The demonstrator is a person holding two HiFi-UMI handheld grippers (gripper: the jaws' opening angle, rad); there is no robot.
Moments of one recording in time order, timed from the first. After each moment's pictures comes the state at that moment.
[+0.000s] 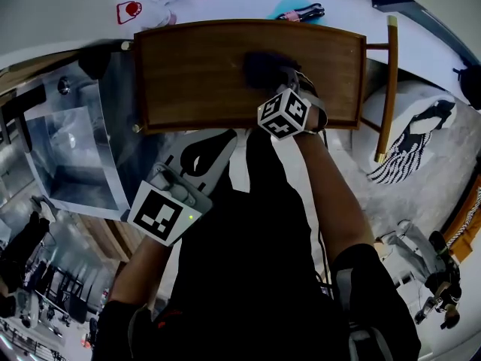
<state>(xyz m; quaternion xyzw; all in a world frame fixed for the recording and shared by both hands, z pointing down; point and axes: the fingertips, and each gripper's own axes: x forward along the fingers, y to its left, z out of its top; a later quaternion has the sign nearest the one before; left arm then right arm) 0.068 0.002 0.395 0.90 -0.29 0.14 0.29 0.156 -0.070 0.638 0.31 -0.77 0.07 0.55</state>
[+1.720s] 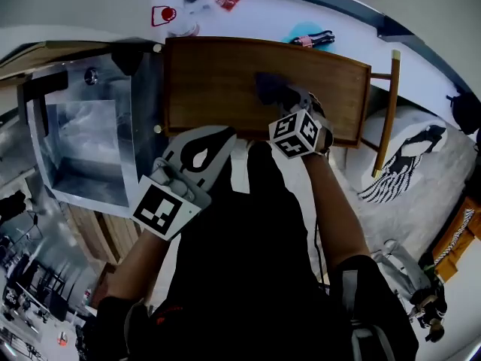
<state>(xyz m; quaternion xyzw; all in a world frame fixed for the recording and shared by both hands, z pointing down) 0.010 -0.025 0.358 0.90 -0.33 0.11 0.27 0.125 -0.079 0.582 0.31 -0.78 0.07 0.54</state>
